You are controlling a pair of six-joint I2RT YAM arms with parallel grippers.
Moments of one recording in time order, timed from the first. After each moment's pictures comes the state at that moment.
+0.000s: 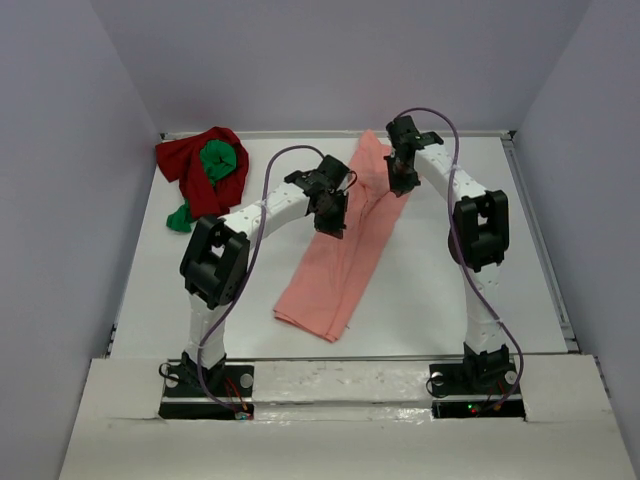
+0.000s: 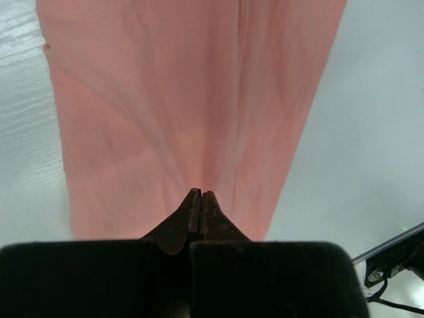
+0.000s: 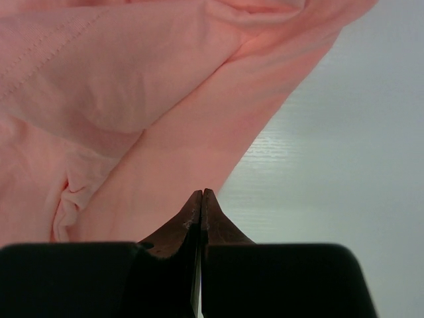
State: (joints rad) left arm -0.67 1.98 1.63 -0.72 0.14 -0.48; right arm 0.30 2.27 2.07 -0.93 0.16 0.18
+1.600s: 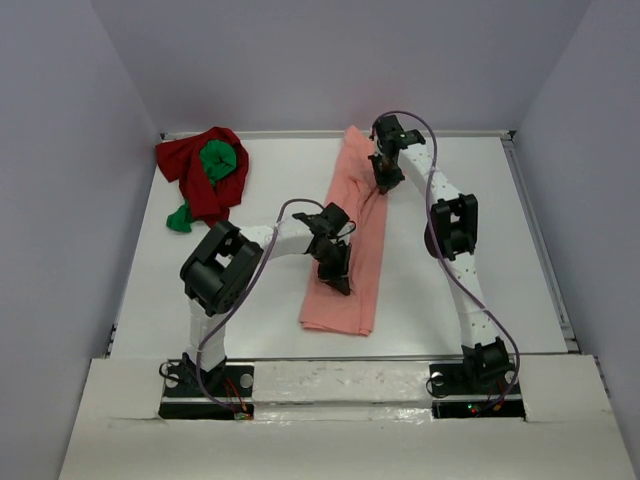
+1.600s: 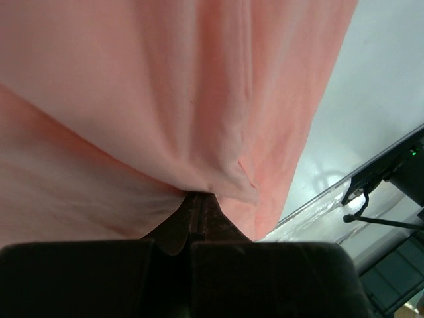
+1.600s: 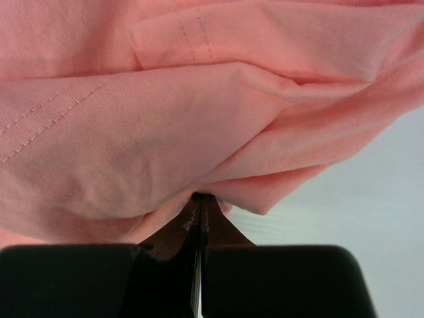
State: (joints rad) left arm -0.74 1.95 1.24 -0.54 0.45 -0.63; right arm 0.30 2.66 2.58 -1.07 0.03 0.07
